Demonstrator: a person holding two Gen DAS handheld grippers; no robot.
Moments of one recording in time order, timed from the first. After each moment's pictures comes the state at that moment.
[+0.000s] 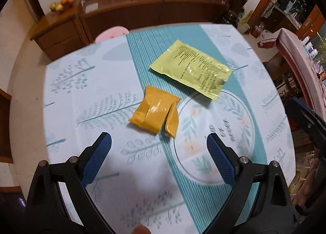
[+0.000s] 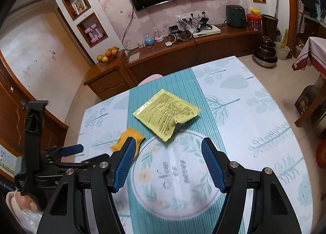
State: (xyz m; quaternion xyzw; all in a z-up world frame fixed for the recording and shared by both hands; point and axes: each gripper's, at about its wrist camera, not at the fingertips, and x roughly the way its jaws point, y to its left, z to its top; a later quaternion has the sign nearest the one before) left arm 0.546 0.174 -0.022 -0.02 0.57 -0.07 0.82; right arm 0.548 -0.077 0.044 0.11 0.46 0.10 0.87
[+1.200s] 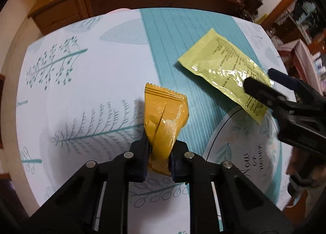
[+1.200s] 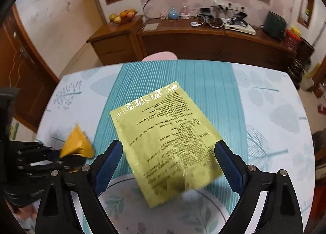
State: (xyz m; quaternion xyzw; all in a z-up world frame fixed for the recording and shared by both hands) left arm 0.610 0.194 -0.117 -0.08 0.60 -0.04 0.80; right arm 0.686 0.003 -0.079 -0.05 0.51 0.19 0.84
